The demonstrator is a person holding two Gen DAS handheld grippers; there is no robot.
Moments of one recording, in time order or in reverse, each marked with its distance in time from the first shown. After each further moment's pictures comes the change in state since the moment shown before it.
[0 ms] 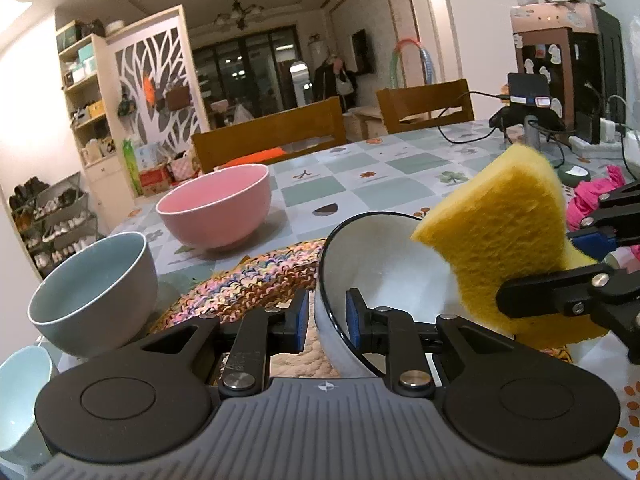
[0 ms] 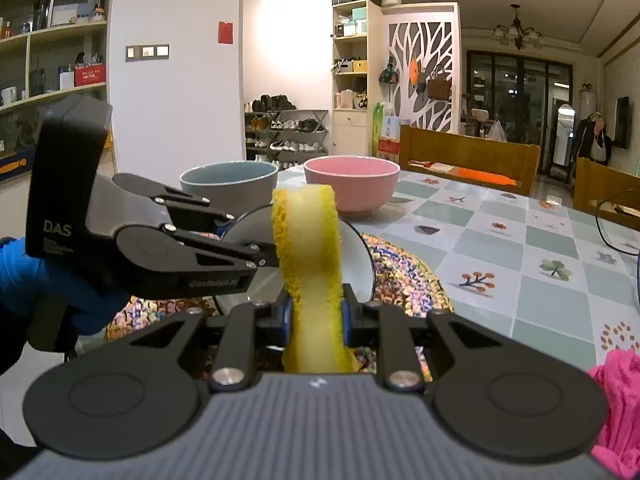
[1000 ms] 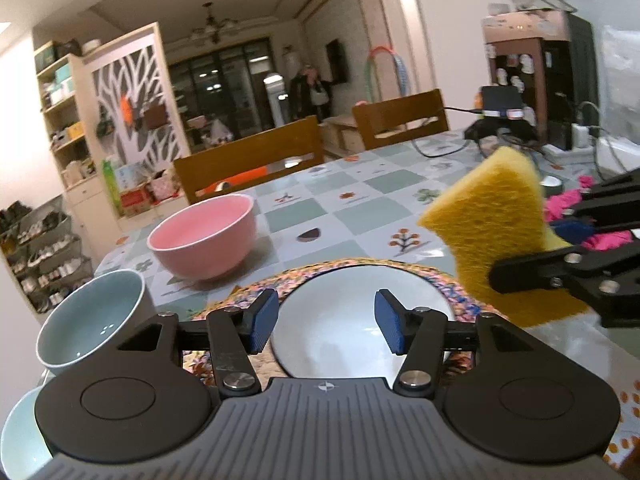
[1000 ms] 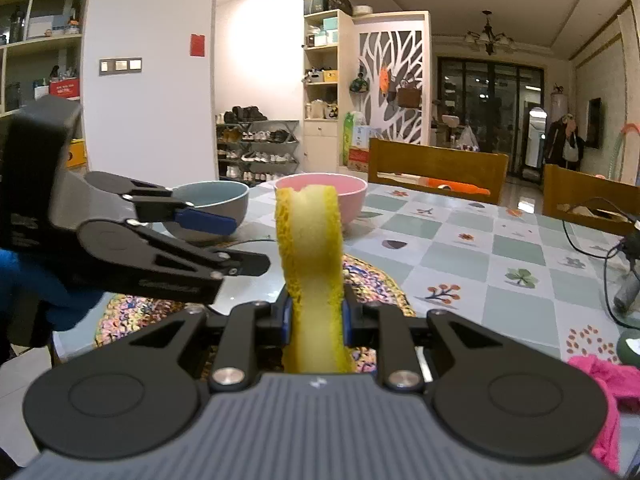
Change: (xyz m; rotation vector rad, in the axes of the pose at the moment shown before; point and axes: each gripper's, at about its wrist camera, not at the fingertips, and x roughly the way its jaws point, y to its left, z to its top) left arm -0.026 -0.005 0.024 0.075 -0.034 -0.090; right arm -0.019 -0.008 0.011 0.029 -0.014 -0.097
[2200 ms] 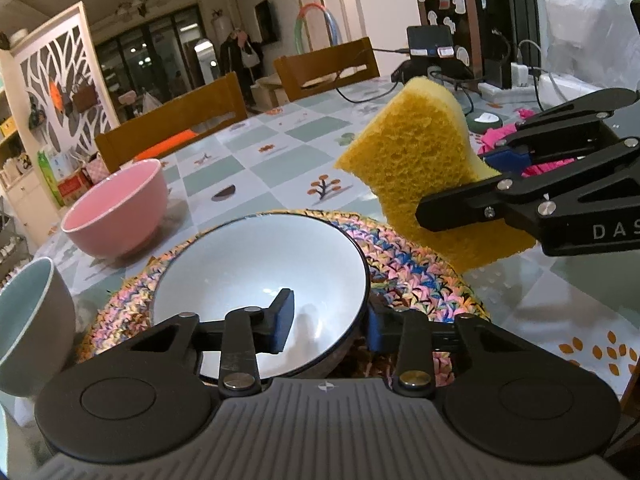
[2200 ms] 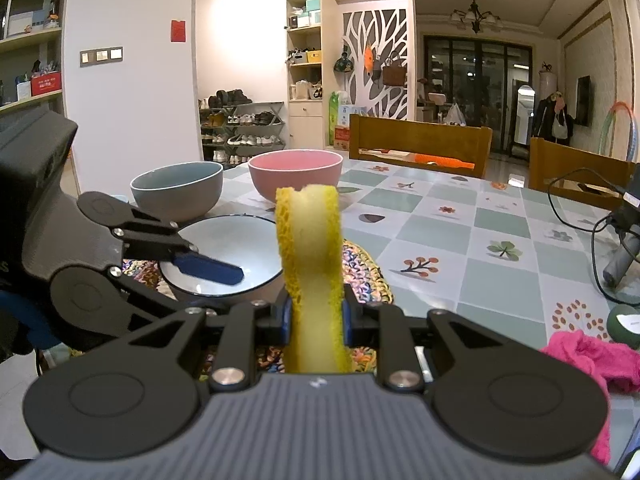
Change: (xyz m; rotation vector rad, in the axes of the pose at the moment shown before) left arm 0.040 -0.031 -0.017 0.092 0.141 -0.167; right arm 0.012 -0.023 -0.007 0.038 0.055 -0.025
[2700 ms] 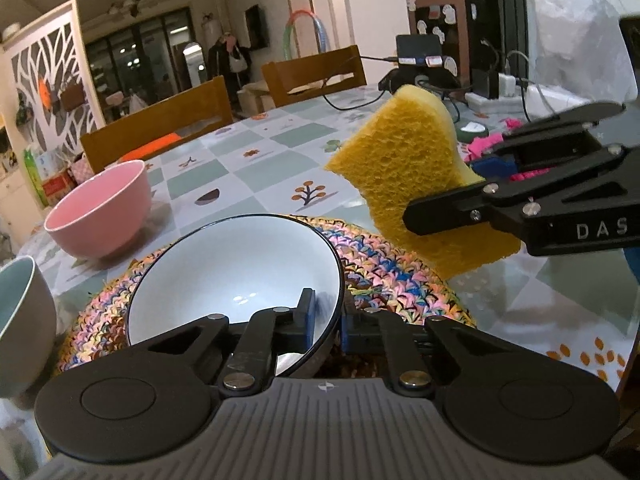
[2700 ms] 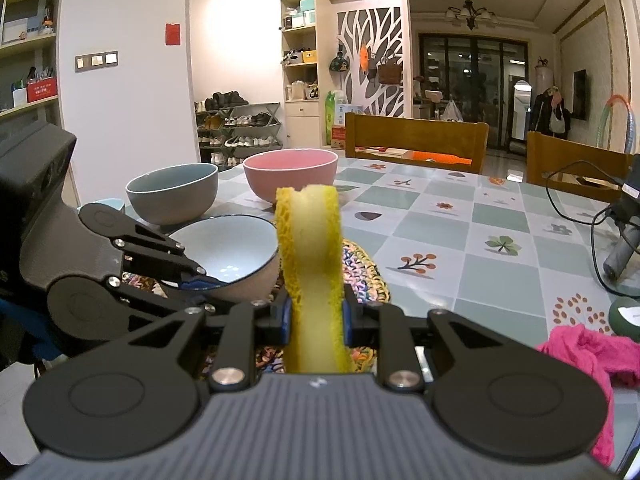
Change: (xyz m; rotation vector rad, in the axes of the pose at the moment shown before) left arm -0.003 0.006 0.001 -0.049 -0.043 -0.064; right arm 0.001 -0.006 0.000 0.022 -0.002 -0.002
